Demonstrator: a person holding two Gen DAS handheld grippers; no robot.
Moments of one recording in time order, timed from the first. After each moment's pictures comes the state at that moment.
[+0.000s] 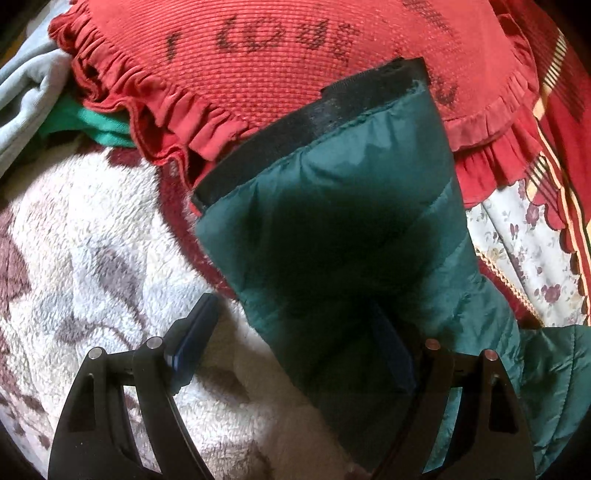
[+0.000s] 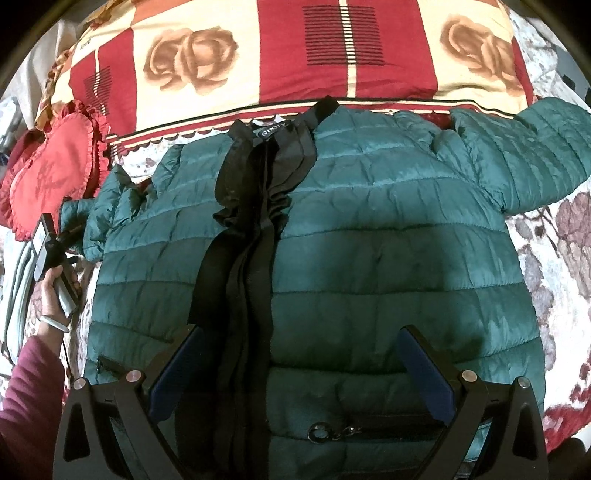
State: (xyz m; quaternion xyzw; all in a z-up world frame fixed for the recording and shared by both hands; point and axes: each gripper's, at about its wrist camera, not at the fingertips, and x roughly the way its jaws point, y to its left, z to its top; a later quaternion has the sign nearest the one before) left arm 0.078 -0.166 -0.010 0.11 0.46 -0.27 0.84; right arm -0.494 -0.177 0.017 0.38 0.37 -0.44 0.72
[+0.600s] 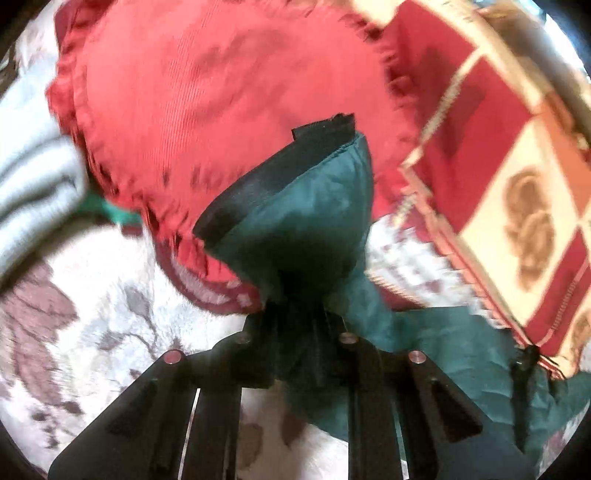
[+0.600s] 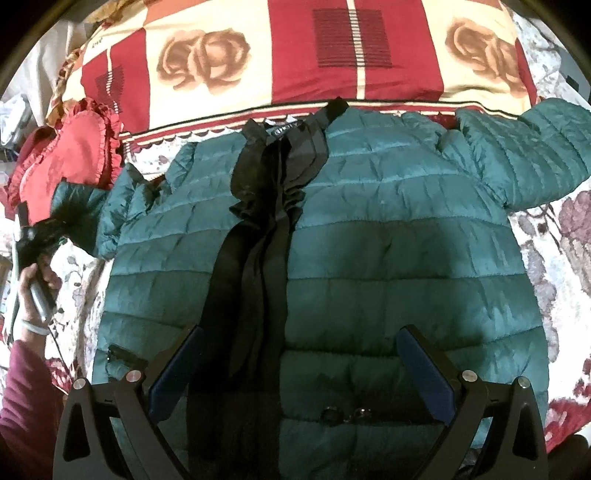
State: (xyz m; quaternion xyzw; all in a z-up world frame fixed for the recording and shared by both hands) left arm 0.037 -0.161 0.088 0.07 0.41 -0.41 0.81; right arm -0.497 -0.160 0.027 0.37 0.36 -0.43 0.74
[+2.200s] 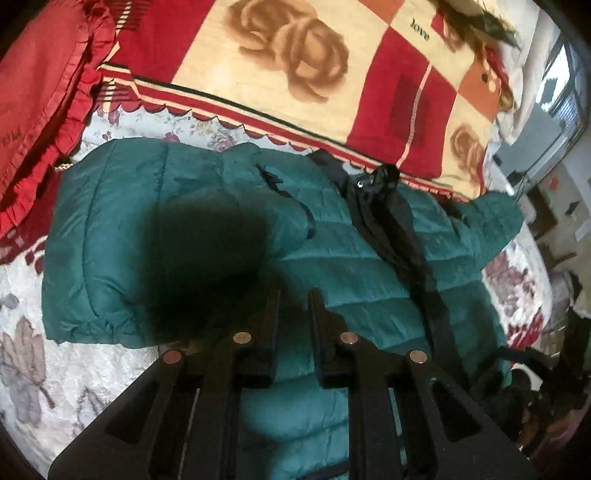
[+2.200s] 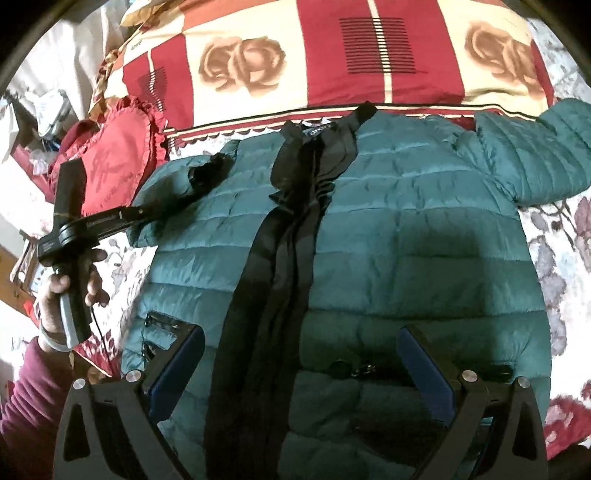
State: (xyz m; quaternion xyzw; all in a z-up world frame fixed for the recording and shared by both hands) left arm -0.169 -0.165 0.083 0.21 0.45 -0.64 0.58; right arm -0.518 -0.135 0.037 0.38 0.34 -0.36 0.78
